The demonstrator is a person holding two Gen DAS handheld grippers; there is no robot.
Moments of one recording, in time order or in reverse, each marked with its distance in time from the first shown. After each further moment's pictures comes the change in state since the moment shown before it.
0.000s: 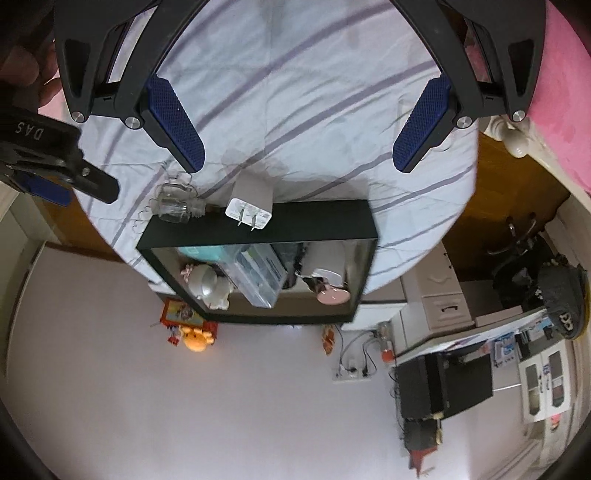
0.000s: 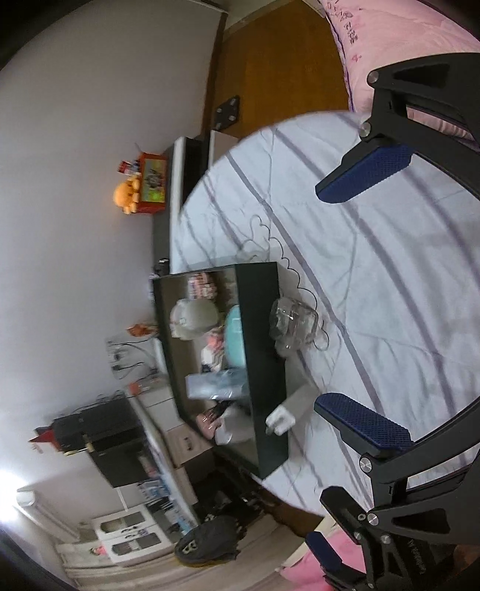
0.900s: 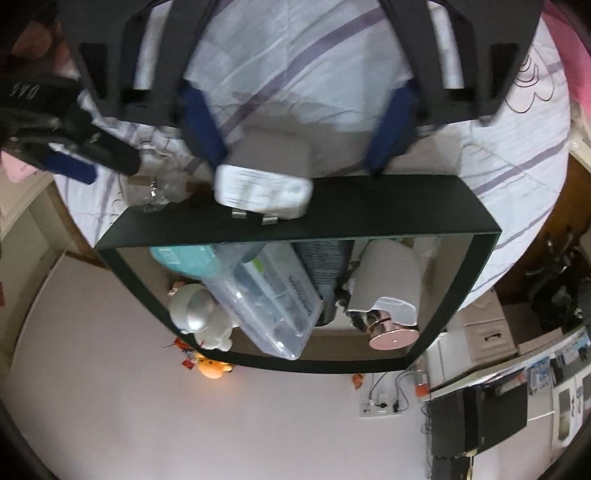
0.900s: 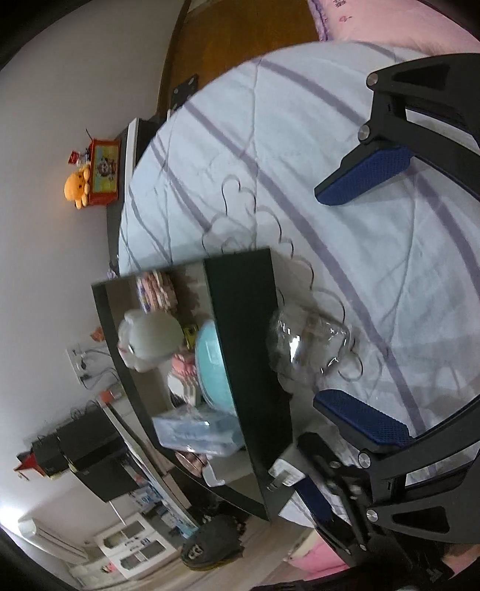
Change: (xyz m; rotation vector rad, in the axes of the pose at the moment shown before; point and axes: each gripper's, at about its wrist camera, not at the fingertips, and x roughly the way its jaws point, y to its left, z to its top) left arm 0.112 -0.012 0.020 -0.020 0.107 -0.142; right arm 0.074 -0.011 0.007 0.078 0.139 0.075
